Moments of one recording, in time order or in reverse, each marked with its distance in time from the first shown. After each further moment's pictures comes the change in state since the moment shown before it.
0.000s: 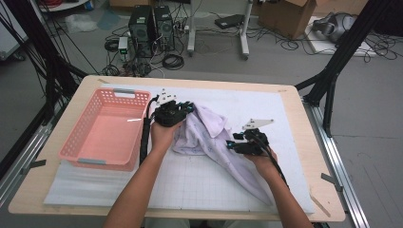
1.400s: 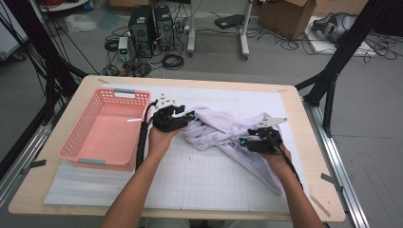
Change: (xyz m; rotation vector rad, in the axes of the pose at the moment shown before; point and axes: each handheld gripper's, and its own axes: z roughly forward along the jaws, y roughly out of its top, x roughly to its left) left arm -0.004 -0.011 -0.009 0.058 -0.019 0.014; right arm -0.014 -0.008 -0.033 0.015 -0.063 -0.071
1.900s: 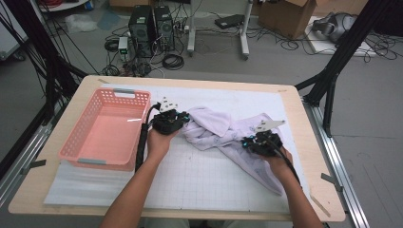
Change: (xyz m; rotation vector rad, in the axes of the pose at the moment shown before) left arm 0.005 -0.006 -0.002 0.073 0.107 0.031; right arm -0.004 -0.003 -0.016 0.035 -0.029 -0.003
